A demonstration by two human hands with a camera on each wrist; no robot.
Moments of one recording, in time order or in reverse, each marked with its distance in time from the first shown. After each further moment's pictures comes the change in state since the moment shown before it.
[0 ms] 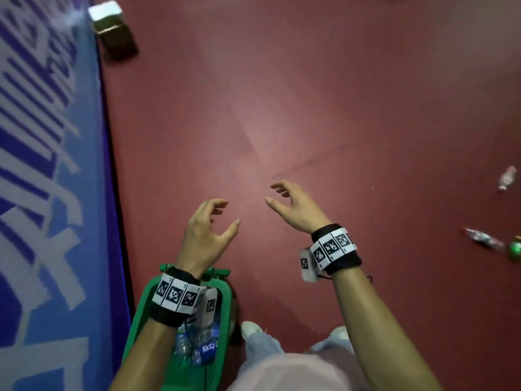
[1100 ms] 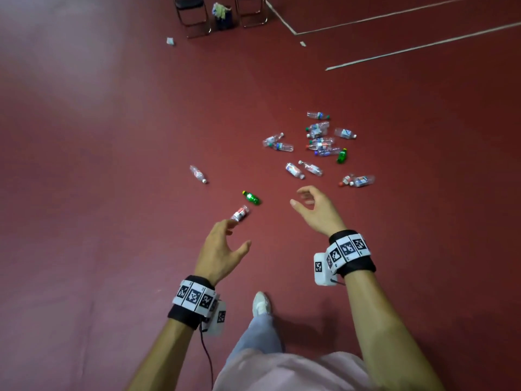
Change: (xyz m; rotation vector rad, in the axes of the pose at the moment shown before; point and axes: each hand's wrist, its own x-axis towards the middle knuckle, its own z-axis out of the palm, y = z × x) left_hand 0.093 0.559 0.686 -0.043 -1.047 0.985; right_hand -0.413 0.462 -0.507 0.218 1.329 0.952
